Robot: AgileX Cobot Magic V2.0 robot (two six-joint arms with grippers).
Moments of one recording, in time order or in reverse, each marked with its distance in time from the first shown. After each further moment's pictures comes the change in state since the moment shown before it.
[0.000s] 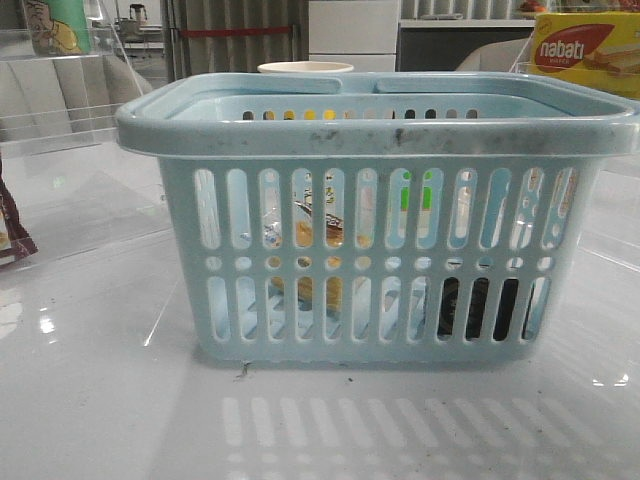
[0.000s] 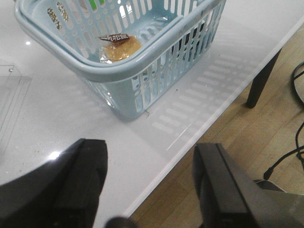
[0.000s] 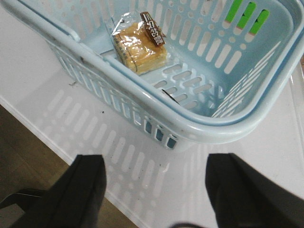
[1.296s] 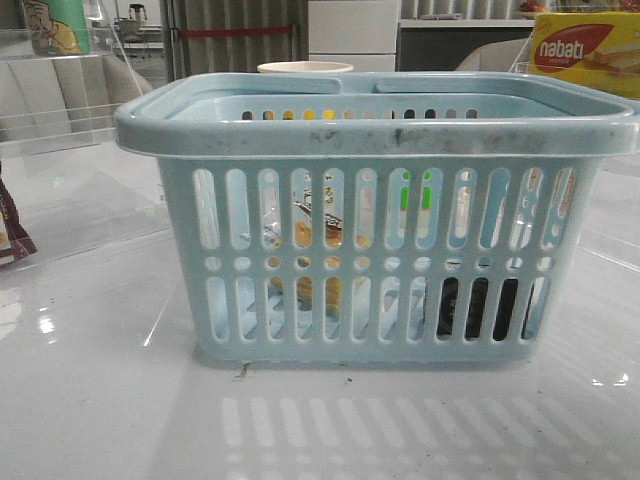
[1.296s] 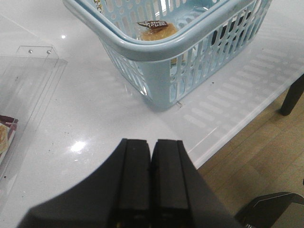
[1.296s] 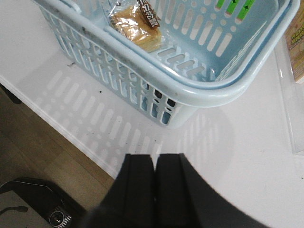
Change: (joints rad) left arm 0.000 -0.044 0.094 0.147 -0.086 -0.136; right arm 0.000 -0.117 0.000 -0.036 0.136 0.020
